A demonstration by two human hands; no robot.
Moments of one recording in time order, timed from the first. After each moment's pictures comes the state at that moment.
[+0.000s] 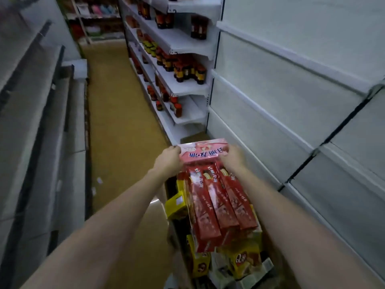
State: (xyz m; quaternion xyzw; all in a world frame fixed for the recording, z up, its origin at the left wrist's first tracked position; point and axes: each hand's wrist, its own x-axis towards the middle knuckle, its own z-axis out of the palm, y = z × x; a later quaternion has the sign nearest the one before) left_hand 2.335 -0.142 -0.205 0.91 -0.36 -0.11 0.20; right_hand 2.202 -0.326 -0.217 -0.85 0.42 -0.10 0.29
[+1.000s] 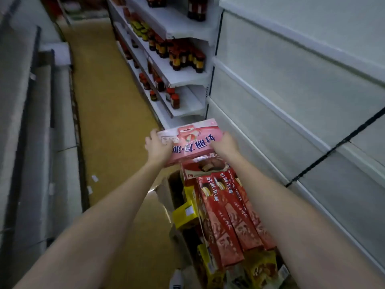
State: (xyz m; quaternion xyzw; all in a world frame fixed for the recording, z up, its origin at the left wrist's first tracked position) left_hand 2.436 -0.151 -0.224 0.88 -0.12 -0.14 0.44; right_hand 2.317 -0.342 -0.236 -0.79 0.48 -0.08 0.38
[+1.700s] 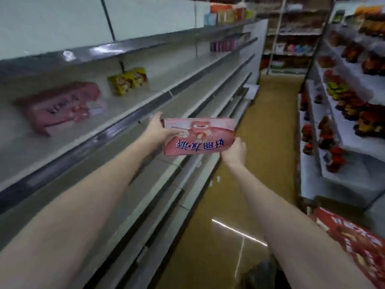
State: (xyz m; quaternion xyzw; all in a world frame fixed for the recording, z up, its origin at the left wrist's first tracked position) left_hand 2.335 0.302 -0.036 0.85 0.10 0.13 0.50; right_hand 2.376 0.070 -0.121 -0.85 0.07 -0.10 0.51
